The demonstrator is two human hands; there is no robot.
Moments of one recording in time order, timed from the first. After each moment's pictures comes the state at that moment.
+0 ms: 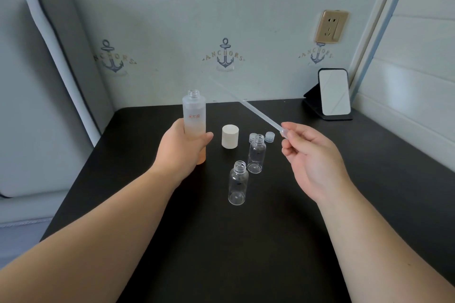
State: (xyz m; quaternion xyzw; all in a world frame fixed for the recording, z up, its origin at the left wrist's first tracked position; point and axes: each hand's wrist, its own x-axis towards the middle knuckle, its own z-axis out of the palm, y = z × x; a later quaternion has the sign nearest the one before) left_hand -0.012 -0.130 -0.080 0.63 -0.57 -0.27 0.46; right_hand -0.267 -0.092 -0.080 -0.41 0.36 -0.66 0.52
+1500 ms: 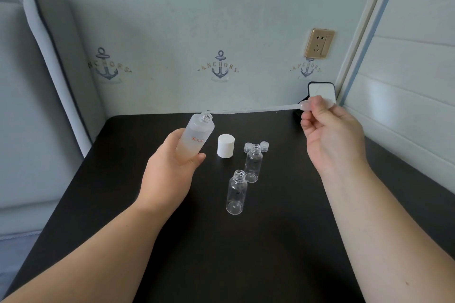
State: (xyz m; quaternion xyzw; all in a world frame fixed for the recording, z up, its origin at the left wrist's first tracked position) left_hand 0.003 -0.097 -0.095 0.57 -0.62 -0.21 0.50; right_hand -0.267 -0.096 -0.013 -0.35 0.32 -0.77 0.42
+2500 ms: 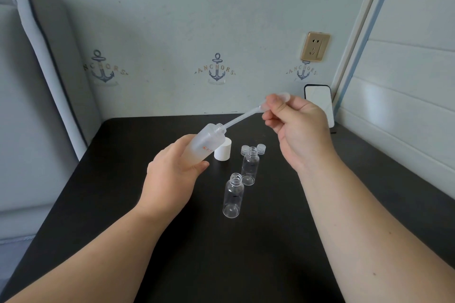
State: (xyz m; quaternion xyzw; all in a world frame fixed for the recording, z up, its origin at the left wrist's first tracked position) left_hand -0.005 -0.094 -0.094 0.56 -0.66 -0.16 0.47; right_hand -0.230 -0.105 -0.001 -0.47 0.35 -0.69 0.43
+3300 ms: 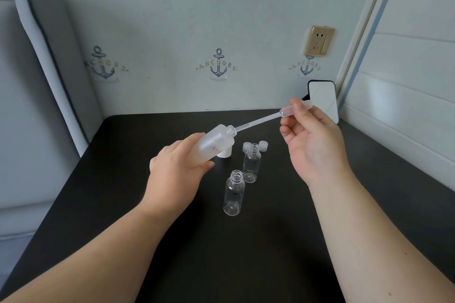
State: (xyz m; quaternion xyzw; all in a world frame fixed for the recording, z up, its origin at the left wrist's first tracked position) left_hand -0.014 -0.091 -0.089 0.58 -0.68 -0.12 0.43; right_hand -0.253 -0.099 -0.031 -0.39 0.29 -0.73 0.47
